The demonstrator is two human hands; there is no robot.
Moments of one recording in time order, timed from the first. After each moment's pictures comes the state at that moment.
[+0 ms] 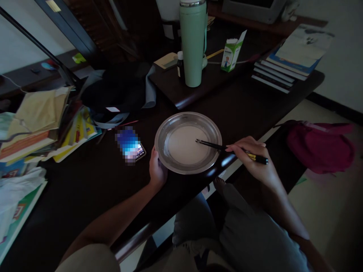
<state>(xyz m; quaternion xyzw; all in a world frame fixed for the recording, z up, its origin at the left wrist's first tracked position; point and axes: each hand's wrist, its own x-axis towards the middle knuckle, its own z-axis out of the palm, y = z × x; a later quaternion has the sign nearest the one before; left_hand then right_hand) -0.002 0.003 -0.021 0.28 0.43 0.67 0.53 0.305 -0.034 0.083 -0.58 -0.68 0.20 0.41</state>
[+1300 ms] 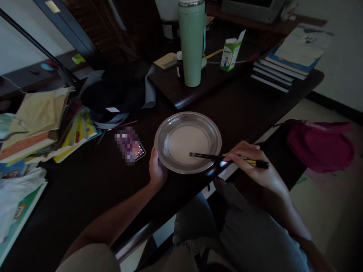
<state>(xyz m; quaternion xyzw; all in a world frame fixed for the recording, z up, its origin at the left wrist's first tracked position) 0.003 0.008 -0.033 0.28 0.42 0.67 0.54 0.312 -0.038 0.079 -0.51 -0.71 0.28 0.40</state>
